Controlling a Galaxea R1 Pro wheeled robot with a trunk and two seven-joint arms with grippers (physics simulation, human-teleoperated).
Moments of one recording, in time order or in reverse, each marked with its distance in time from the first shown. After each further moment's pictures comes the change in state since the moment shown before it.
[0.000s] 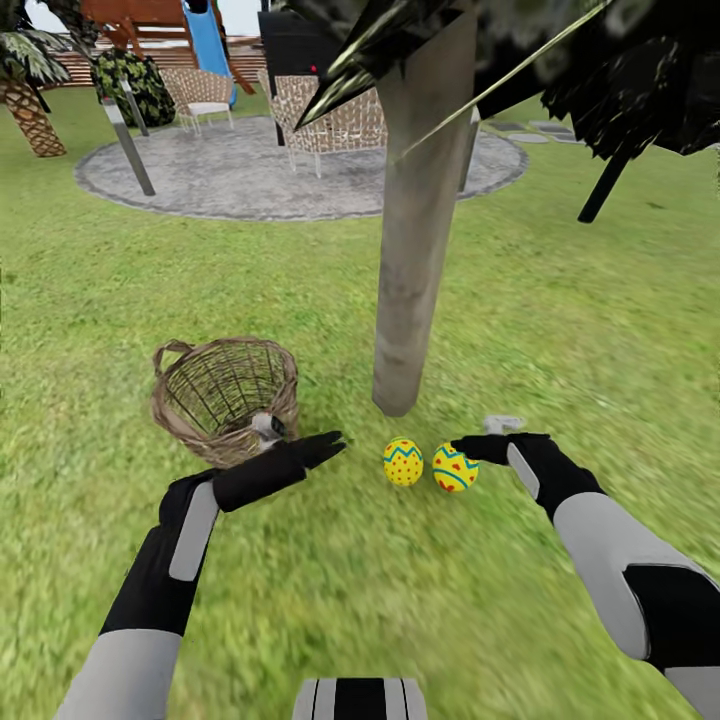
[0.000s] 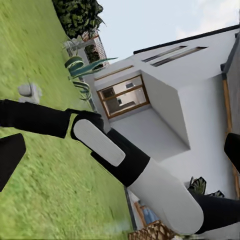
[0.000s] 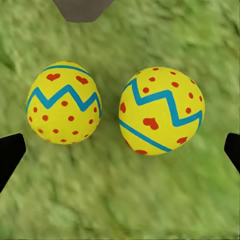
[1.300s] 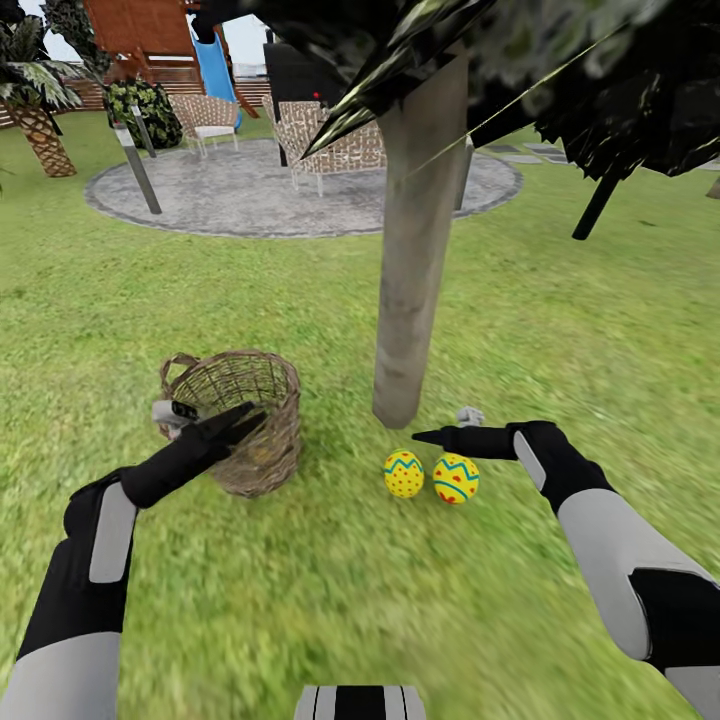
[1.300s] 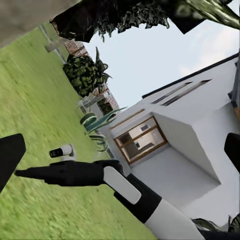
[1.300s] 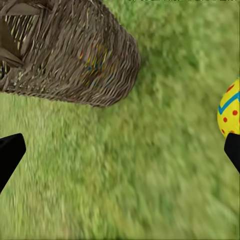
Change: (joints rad) left arm 0.010 0.097 0.257 -0.114 0.016 0.007 -0.074; right arm 0.006 -0.005 -0.039 -0.103 -0.006 0.217 0.634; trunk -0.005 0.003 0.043
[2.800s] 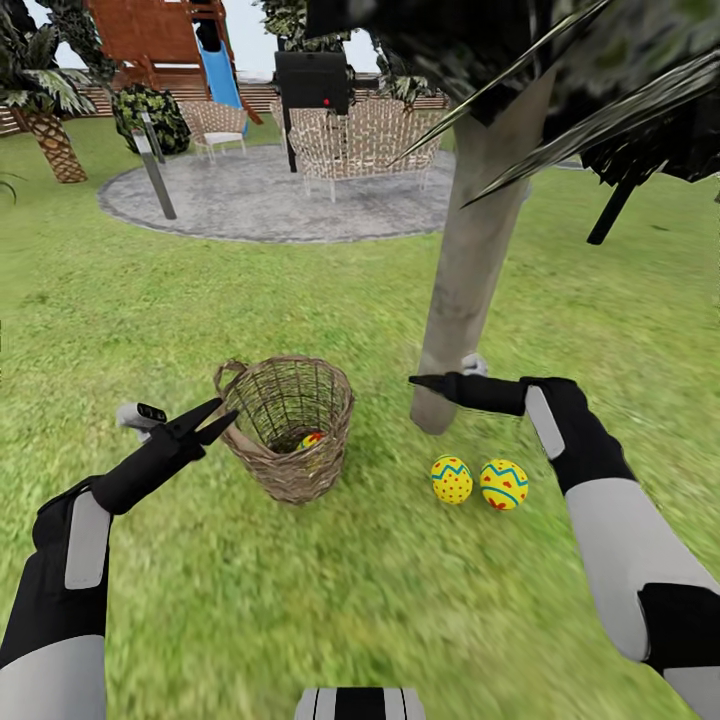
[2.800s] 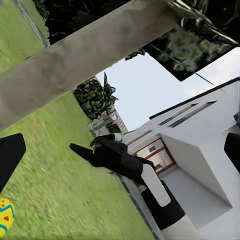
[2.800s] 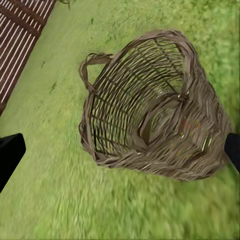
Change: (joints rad) left arm 0.004 0.011 0.117 0.006 0.001 0.000 -0.008; right arm 0.003 0.005 -0.009 -0.363 -0.206 0.190 -0.022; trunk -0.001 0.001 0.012
